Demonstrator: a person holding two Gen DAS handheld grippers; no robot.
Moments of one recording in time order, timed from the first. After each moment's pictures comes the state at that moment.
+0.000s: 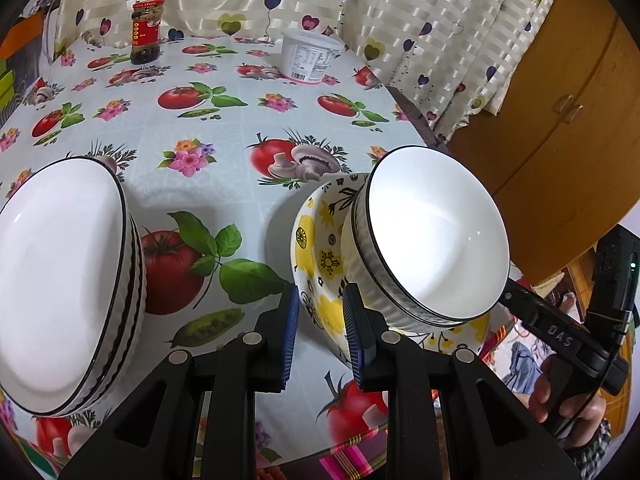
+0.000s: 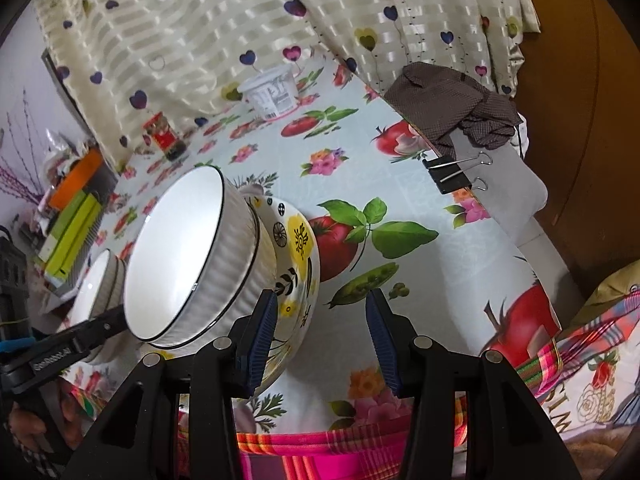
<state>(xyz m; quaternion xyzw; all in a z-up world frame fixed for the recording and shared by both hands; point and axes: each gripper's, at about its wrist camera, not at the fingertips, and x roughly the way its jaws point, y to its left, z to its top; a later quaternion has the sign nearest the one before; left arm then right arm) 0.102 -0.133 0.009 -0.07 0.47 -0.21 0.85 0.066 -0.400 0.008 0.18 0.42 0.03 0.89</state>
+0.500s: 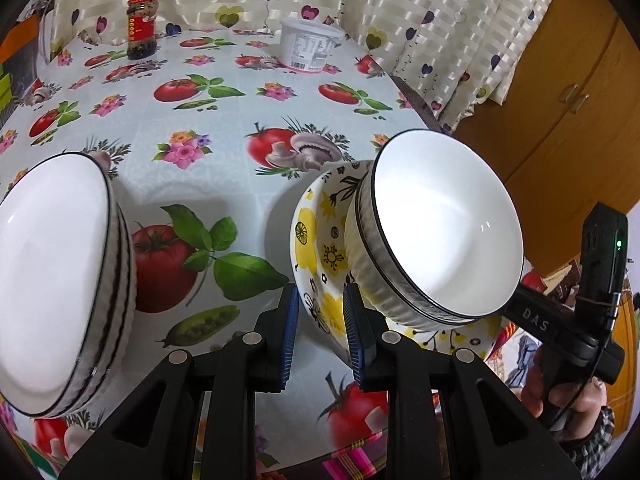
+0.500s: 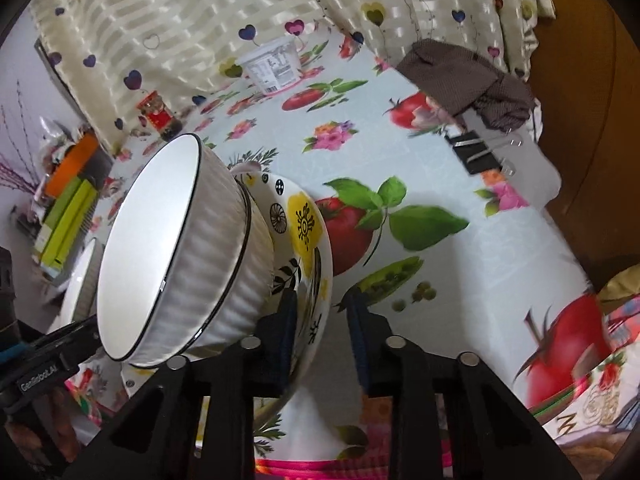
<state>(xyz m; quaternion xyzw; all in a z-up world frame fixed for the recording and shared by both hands) 0.106 -0.145 0.000 -0.05 0.49 -0.21 0.85 0.091 -0.392 -0.015 0.17 0.45 0.04 0.88</state>
